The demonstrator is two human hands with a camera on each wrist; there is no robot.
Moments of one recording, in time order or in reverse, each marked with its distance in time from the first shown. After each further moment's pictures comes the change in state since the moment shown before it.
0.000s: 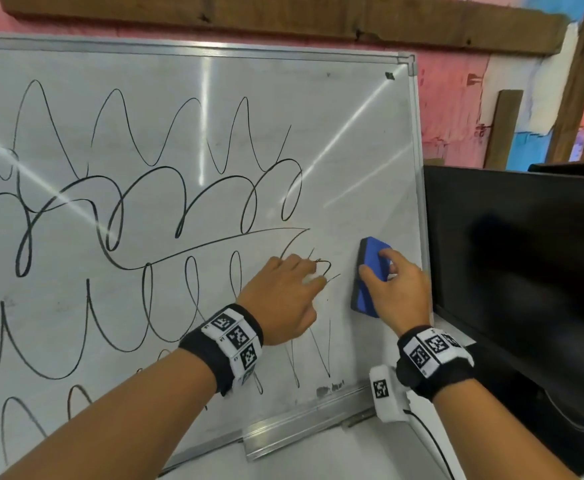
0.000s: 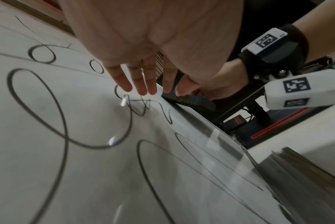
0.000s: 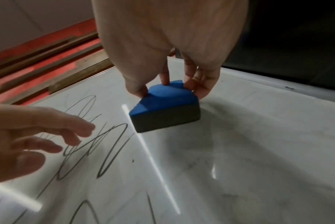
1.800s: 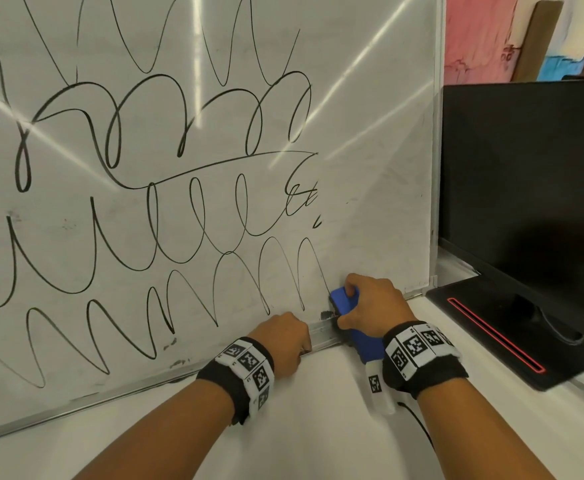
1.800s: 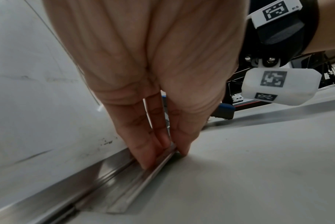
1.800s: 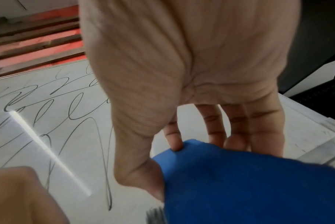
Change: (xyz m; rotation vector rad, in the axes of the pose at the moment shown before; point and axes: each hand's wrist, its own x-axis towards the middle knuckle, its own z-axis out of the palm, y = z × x) left_hand -0.105 0.091 0.096 -0.455 -0.631 -0.250; right_hand -0.111 0.016 0.006 -0.461 -0.773 0.058
